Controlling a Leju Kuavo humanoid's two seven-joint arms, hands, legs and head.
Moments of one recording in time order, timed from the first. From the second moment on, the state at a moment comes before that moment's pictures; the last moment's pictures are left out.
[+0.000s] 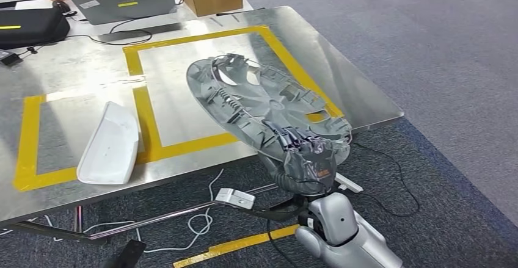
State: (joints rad) left arm -0.06 -0.03 0.49 -0.34 -0.79 0.12 -0.35; right arm -0.22 0.00 0.63 -1.51 1.49 -0.65 0.09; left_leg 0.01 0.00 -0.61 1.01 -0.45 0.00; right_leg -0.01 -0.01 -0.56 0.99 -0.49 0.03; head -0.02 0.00
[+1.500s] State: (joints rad) left arm -0.06 -0.03 0.41 -0.34 -0.86 0.10 -0.30; right arm -0.08 -0.01 0.58 -1.59 1.50 -0.63 0.15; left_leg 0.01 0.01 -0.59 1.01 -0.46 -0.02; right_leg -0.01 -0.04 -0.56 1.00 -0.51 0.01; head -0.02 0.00
